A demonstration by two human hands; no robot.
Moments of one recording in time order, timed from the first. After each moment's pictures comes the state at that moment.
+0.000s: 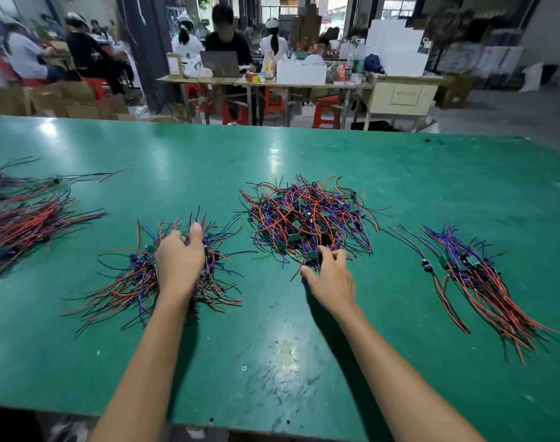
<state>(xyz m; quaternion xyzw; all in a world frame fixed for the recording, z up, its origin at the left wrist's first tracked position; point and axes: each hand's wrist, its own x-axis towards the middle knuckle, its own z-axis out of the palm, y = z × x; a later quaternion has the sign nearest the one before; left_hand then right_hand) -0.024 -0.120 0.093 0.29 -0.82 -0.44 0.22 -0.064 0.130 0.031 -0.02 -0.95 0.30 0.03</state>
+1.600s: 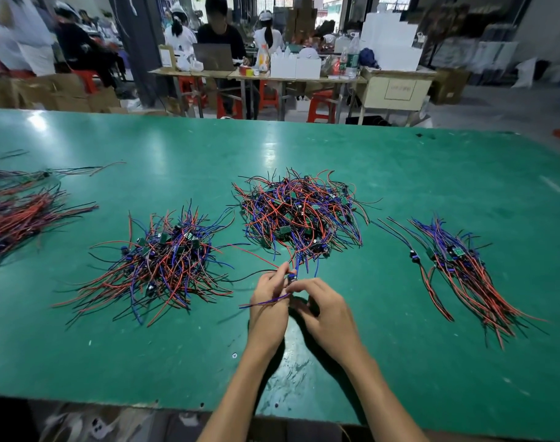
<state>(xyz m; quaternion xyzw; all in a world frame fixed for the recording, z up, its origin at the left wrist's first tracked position) 0.026 0.028 0.017 0.05 -0.70 -0.70 0.14 0.014 0.157 0.005 0.23 -0.87 0.42 0.13</state>
